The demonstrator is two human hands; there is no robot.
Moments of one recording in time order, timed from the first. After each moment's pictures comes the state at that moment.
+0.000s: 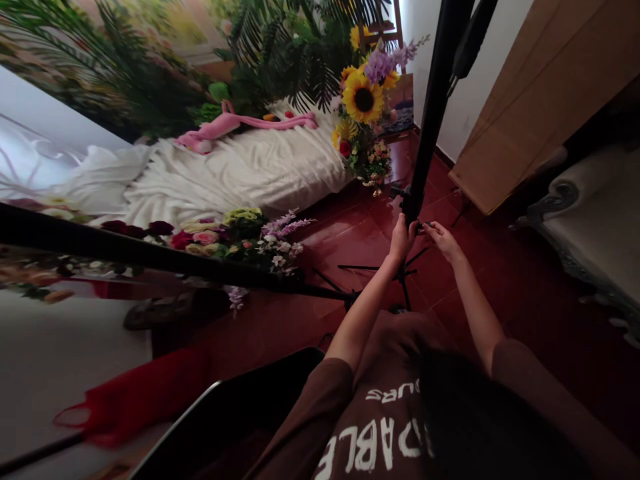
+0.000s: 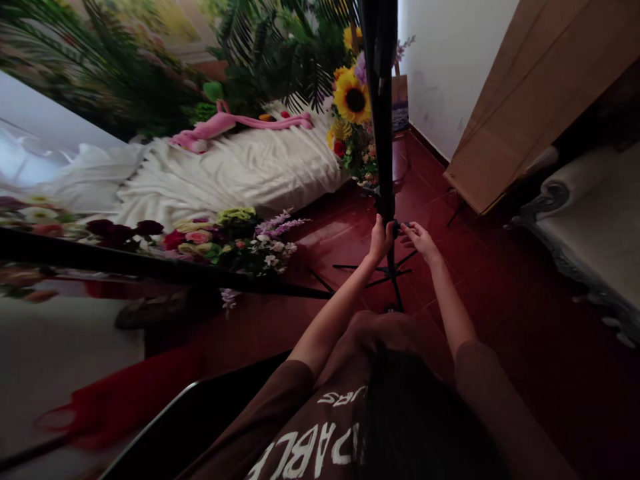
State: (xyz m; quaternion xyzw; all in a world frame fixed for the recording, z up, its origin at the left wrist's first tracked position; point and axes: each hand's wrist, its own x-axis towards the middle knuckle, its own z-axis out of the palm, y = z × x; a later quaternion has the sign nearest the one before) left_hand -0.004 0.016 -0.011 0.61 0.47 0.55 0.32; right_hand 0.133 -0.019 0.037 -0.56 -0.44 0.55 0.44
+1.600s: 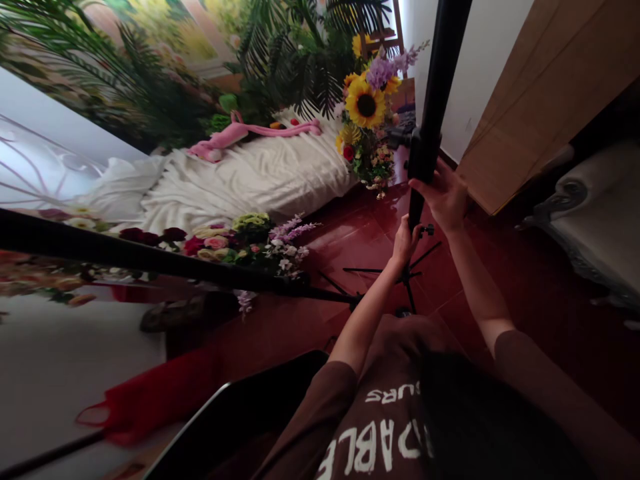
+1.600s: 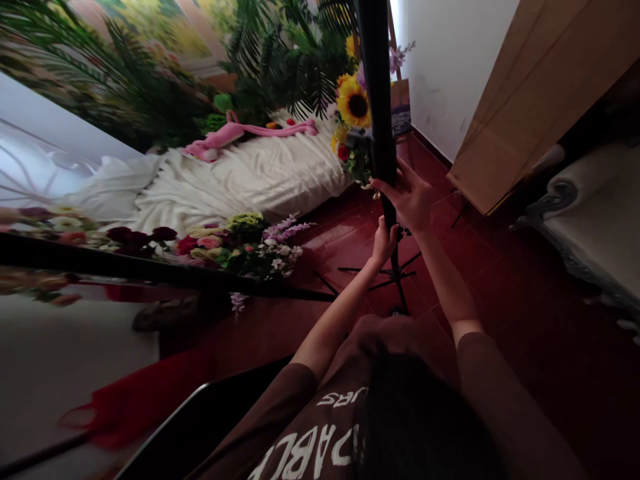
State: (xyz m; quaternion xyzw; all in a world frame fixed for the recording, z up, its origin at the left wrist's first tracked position) left_hand -0.011 0.011 0.000 0.63 0.48 0.52 0.34; right_hand 0.078 0.022 0.166 -0.40 -0.62 0.28 0.61
